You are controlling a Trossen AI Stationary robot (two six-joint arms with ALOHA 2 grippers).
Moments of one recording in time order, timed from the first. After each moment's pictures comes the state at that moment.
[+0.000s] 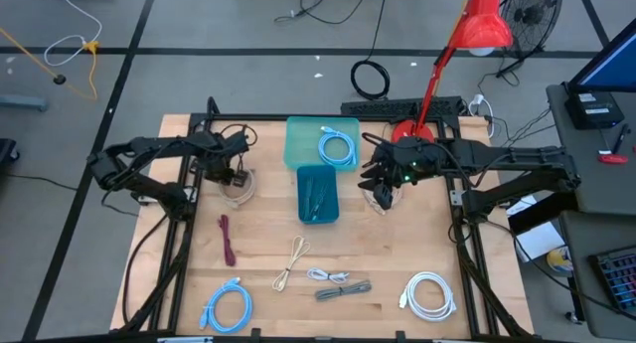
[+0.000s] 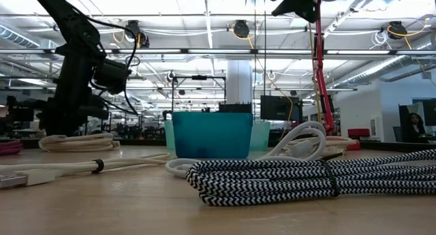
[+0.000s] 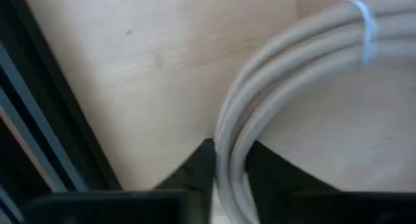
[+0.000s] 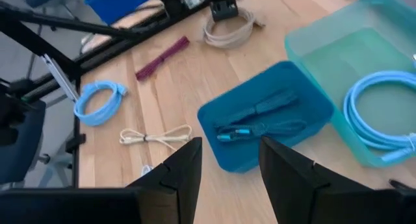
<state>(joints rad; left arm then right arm) 0.71 1.40 0.59 -0.86 -0.02 -0.62 -0.03 1.20 1.21 -0.63 0.00 0.46</state>
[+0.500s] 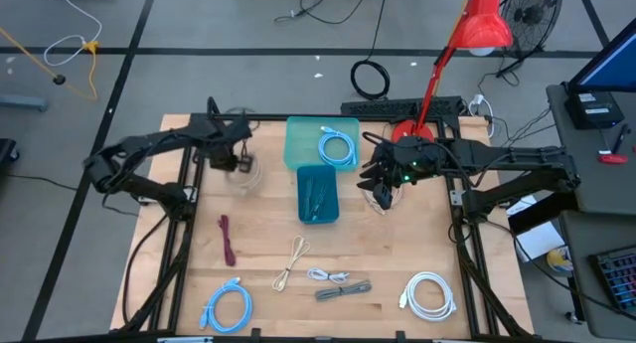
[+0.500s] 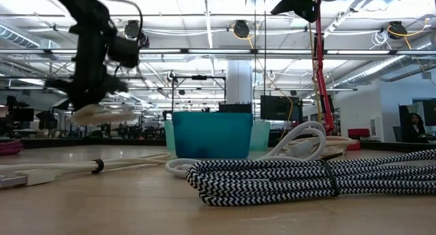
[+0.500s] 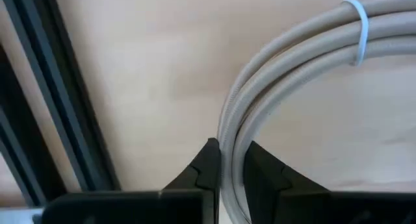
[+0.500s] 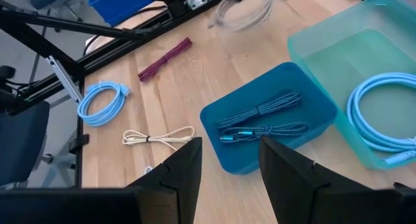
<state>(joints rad) 0.70 1.34 0.83 -1.05 -0.05 -0.70 -0.03 1.20 1.21 -0.62 0.00 0.46</state>
